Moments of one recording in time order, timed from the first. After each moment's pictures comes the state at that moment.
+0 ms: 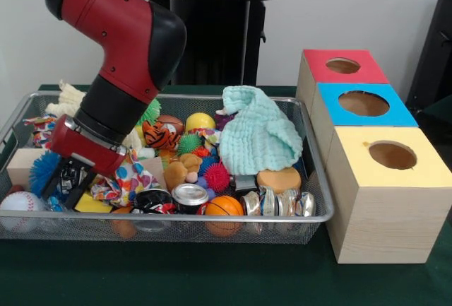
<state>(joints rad) -0.12 -0.11 -0.56 1.40 -0.01 -0.23 1.50</state>
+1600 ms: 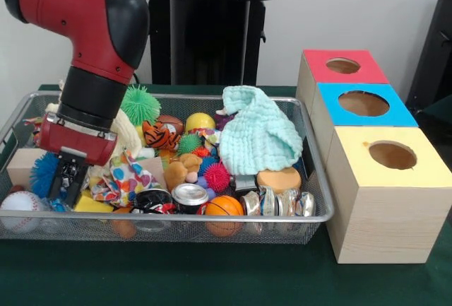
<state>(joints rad) -0.43 -0.34 -0.18 1.51 -0.30 -0.22 1.50</state>
